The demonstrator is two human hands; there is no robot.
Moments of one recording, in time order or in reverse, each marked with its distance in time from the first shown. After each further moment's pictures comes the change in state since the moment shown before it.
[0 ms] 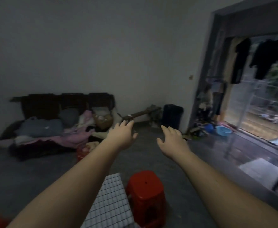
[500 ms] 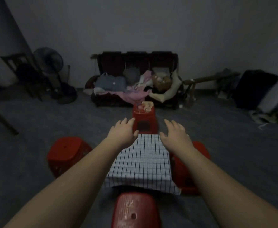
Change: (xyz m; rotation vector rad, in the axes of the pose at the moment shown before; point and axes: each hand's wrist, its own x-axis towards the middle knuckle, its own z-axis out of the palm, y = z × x) left_hand -0.131 -0.095 0.090 0.039 -0.182 -0.507; right_hand -0.004 -0.059 0.162 0.147 -0.330 -0.324
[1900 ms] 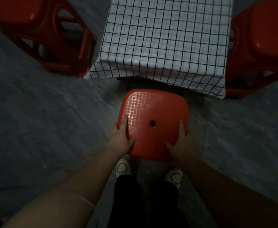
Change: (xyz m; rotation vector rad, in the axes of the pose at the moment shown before) left_hand -0.155 -0.194 0.580 -0.599 -0.501 -0.544; right_hand -0.124 0.168 0.587 0.274 -0.523 0.462
